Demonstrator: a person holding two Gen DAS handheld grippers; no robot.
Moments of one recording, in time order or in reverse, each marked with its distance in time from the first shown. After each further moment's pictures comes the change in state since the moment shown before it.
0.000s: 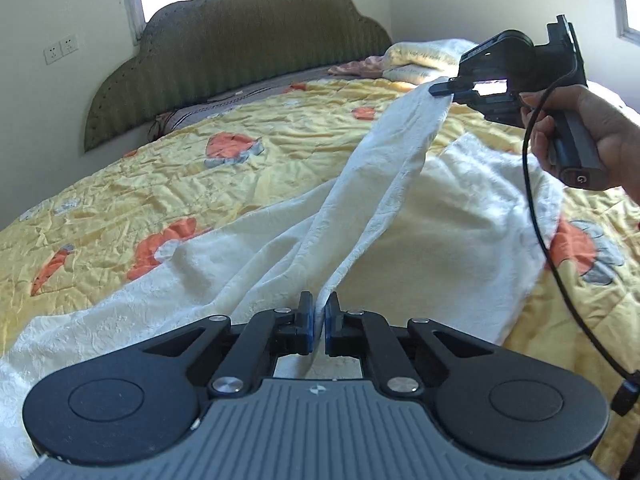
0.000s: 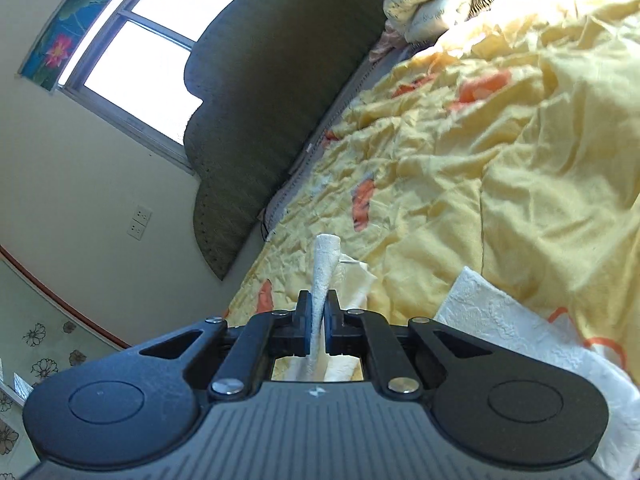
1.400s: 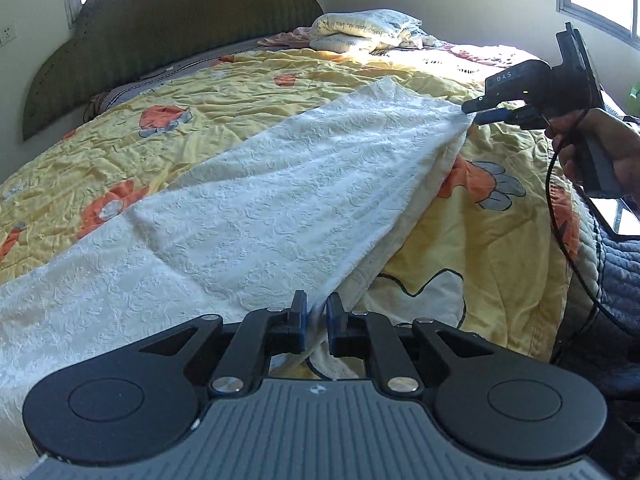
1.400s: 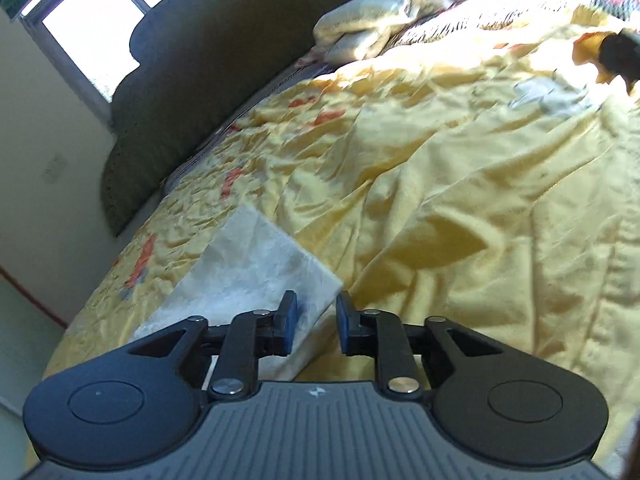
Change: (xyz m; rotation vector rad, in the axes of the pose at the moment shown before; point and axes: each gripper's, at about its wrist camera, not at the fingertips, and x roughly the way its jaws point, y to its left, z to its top) left arm -0.034 -0.013 -0.027 0.069 0.113 -0.188; right arm -0.132 -0.037 -0.022 -0.214 -0.011 -0.428
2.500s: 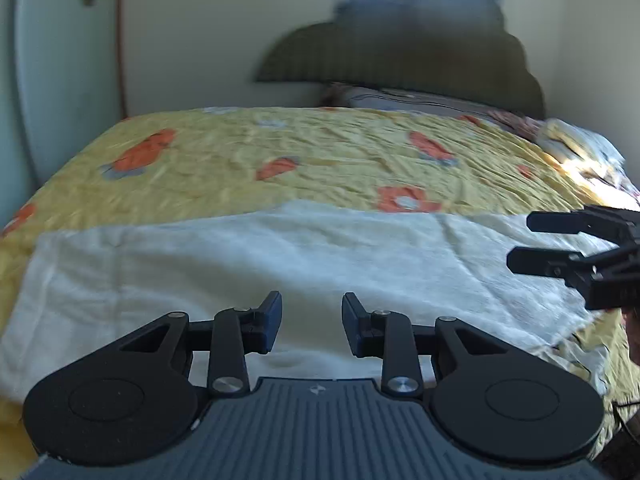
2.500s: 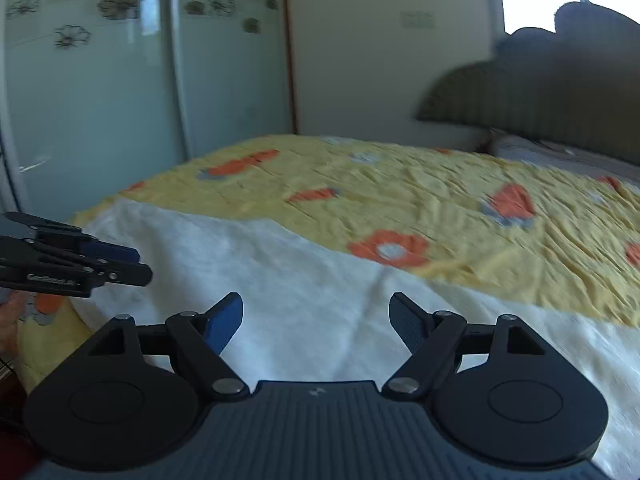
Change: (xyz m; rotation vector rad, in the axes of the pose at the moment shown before) left arm -0.145 0.134 -0.077 -0.606 -0.089 0.509; right arm -0.047 0.293 -0.178 -1.002 0.179 0.733
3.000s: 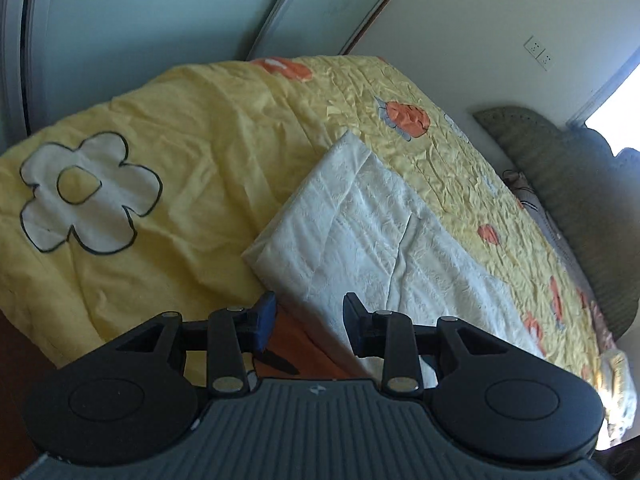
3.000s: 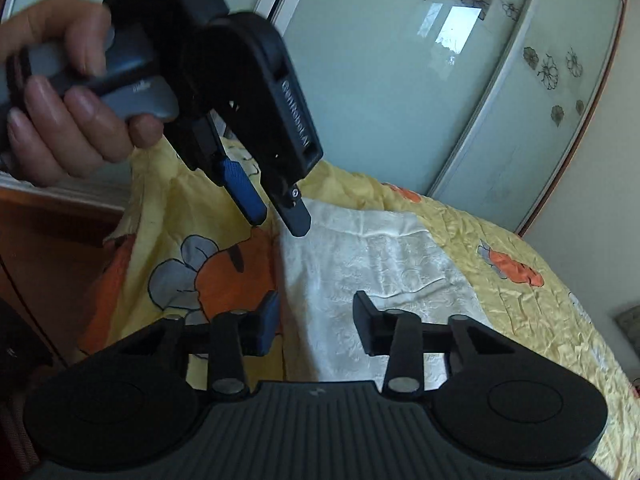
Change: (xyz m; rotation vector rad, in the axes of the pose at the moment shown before) left arm -0.051 0.187 -0.040 -0.784 0.093 0.144; right arm 0.116 0.246 -0.007 -0.767 -0.037 0.390
